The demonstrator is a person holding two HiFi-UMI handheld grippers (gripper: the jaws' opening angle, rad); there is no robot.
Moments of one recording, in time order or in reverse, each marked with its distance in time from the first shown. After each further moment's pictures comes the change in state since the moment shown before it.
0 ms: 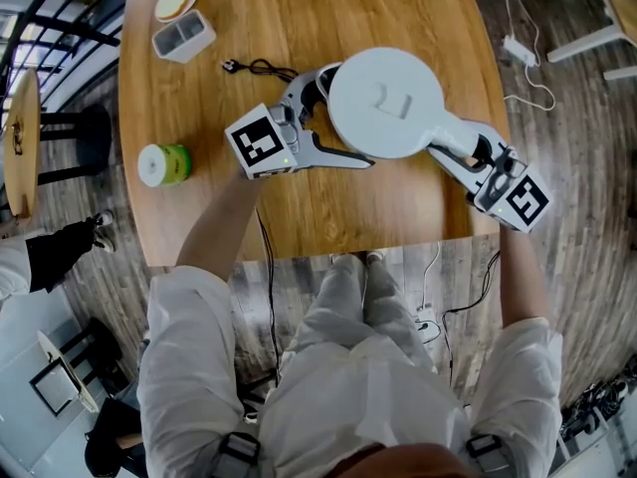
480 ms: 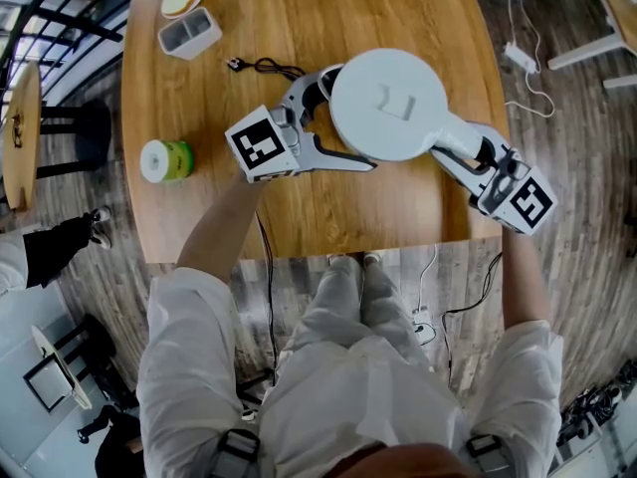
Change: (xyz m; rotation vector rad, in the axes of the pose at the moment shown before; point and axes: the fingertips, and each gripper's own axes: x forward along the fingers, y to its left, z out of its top) left arm -0.005 -0.002 0.014 -0.002 -0.009 0.031; right arm 0.002 0.001 0.013 0.002 0.014 0.023
